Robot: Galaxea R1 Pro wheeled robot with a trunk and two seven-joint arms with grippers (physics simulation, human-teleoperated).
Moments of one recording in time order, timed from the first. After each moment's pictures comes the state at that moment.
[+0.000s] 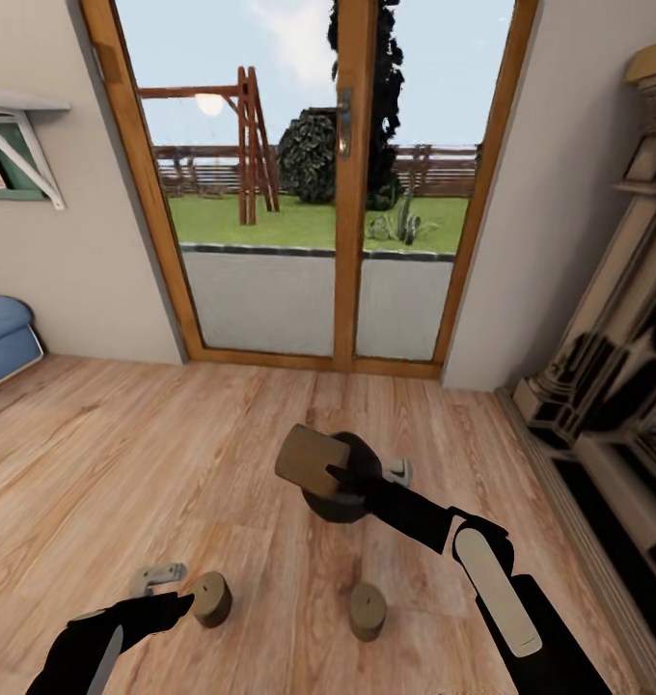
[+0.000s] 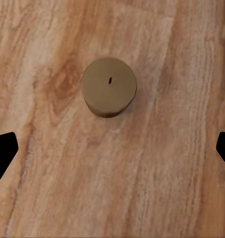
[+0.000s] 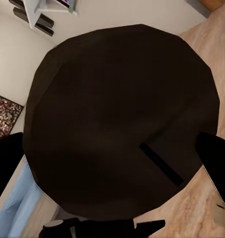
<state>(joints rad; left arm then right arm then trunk) -0.20 0.09 0.19 -1.14 0.02 0.63 -0.16 -0.37 -0.04 0.22 -1.45 -0.93 0.67 0.40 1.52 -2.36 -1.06</state>
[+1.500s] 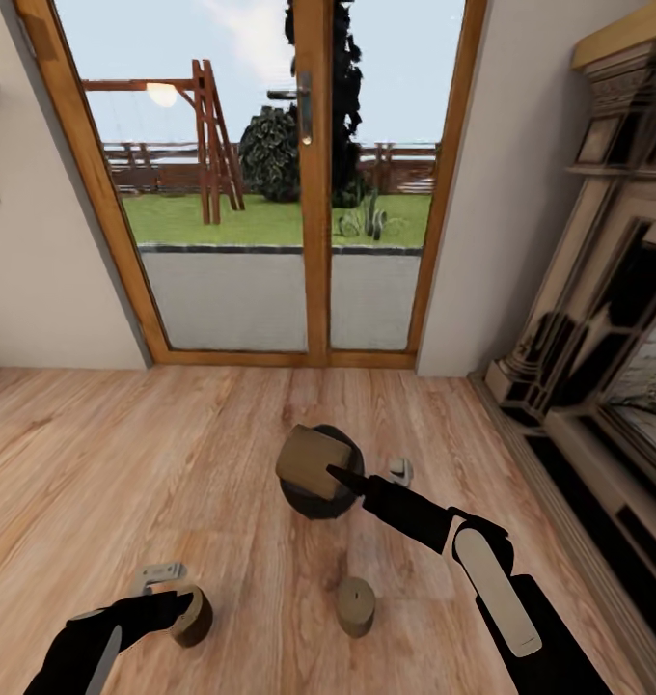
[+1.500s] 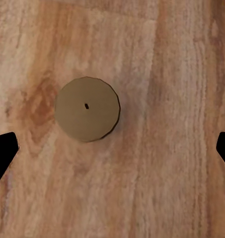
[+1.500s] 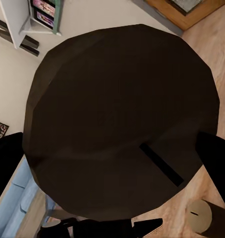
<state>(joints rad) -0.20 0.09 0.19 -1.15 0.02 0.63 -0.16 -0.37 -0.04 0.21 -1.44 -0.93 0.67 0.39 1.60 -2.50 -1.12</state>
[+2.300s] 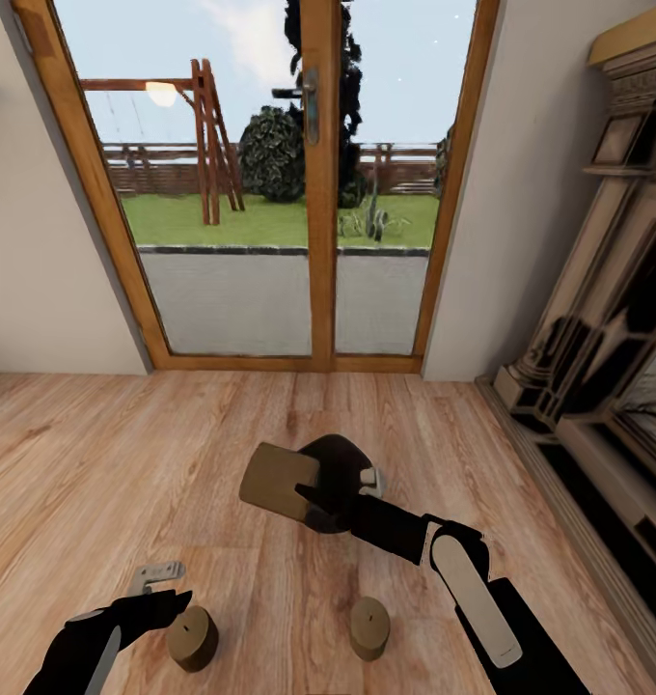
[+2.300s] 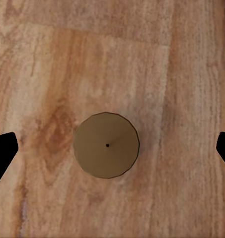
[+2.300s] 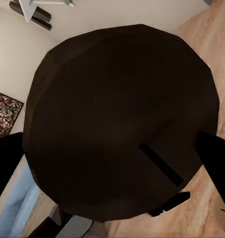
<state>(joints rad) -0.20 0.10 0.19 -1.14 0.02 0.60 -0.16 -0.37 -0.01 0.32 -1.45 -0.94 0.71 0.39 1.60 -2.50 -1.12</state>
